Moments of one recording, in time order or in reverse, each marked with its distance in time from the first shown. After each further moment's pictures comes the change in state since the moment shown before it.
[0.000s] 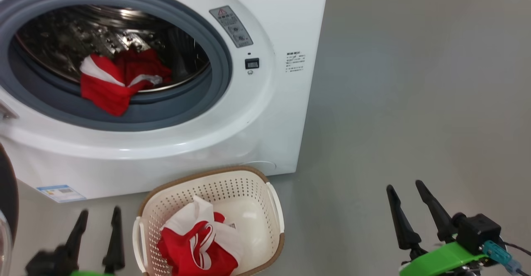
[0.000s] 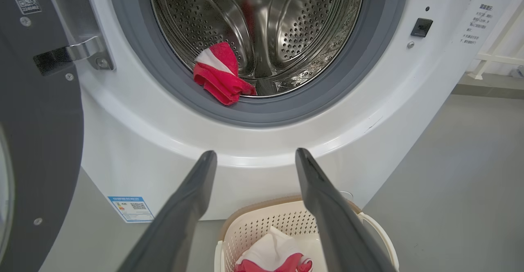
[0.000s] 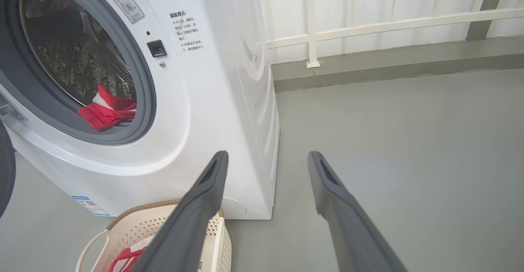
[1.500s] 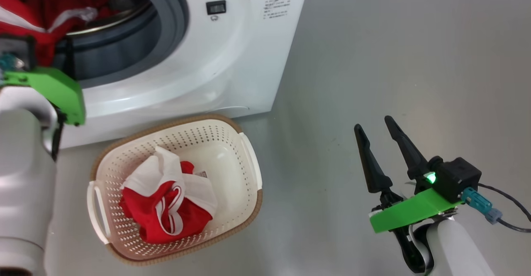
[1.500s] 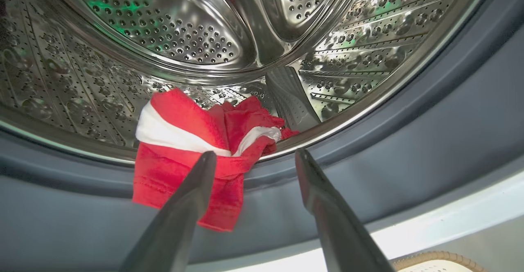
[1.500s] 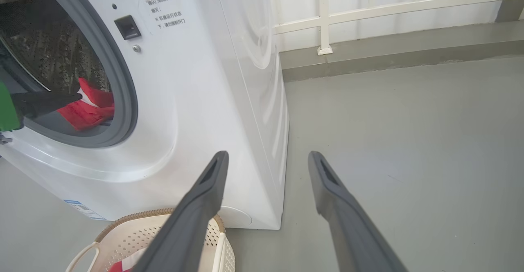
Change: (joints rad) left arm -1.020 0.121 -0.193 0.816 0.212 0.076 0.106; right arm -0.227 0.041 0.090 -0.023 0.001 0.000 0.000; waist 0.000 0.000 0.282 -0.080
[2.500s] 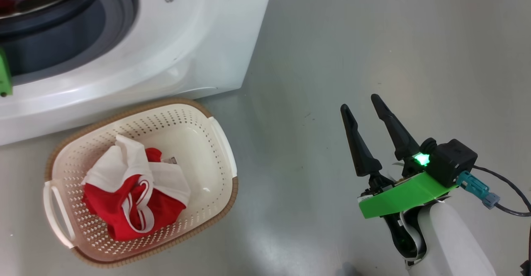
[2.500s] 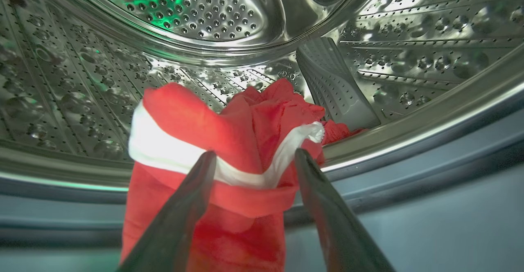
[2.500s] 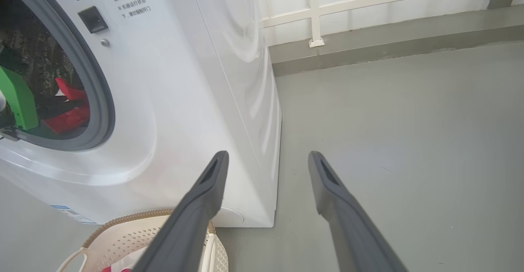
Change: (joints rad) left arm -0.227 0.124 -0.048 0.218 0.023 0.061 0.000; right arm -0.076 0.000 0.061 -0.021 0.055 0.000 0.000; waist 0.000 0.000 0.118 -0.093
